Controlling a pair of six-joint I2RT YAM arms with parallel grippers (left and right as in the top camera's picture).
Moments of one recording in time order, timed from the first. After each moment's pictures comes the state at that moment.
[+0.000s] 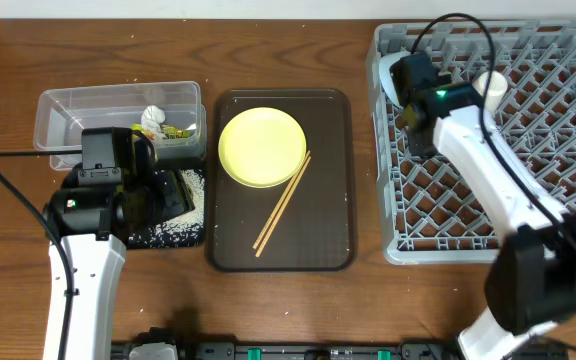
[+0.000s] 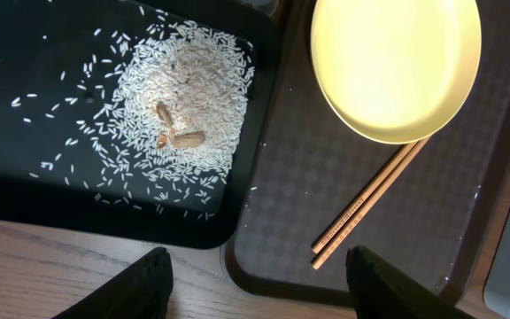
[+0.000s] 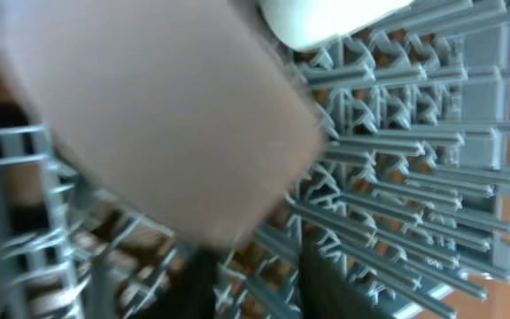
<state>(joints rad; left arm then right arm) 0.07 1.16 1.07 -1.09 0.17 -0.31 0.28 1.81 1.49 -1.02 0.55 0.22</state>
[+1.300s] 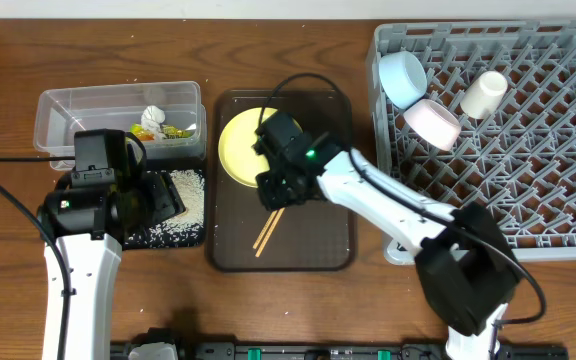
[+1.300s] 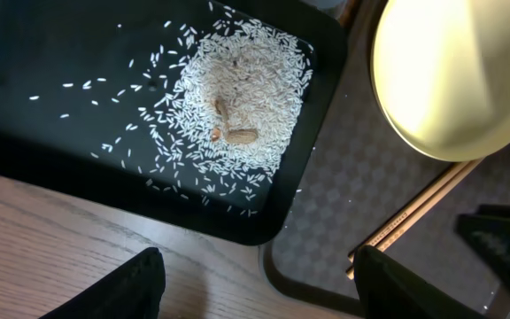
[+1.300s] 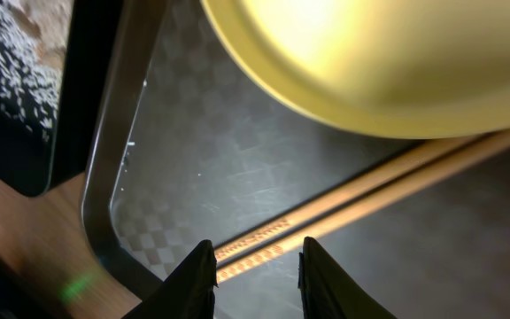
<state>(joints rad) 0.11 1.17 1.07 -1.13 0.08 -0.33 0.78 1.99 1.49 -0.74 -0.27 0.42</state>
